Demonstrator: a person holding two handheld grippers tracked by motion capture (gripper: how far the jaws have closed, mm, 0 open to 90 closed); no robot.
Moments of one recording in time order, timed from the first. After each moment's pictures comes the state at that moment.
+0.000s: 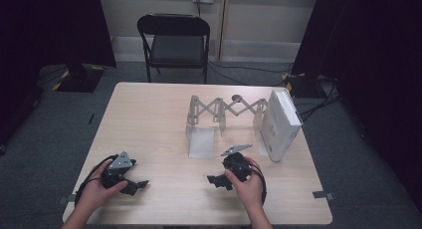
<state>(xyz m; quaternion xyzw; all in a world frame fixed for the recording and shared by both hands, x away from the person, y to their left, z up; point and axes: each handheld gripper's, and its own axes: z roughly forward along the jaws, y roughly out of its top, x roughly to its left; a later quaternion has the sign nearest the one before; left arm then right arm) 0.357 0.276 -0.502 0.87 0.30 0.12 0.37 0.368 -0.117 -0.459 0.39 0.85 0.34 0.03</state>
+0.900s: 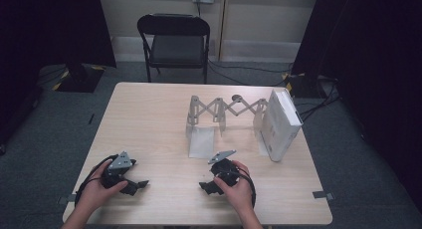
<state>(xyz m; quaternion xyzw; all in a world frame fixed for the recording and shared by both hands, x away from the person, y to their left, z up) 0.357 0.276 -0.502 0.87 0.30 0.12 0.37 0.366 -0.088 -0.483 0.33 0.89 0.32 0.06</state>
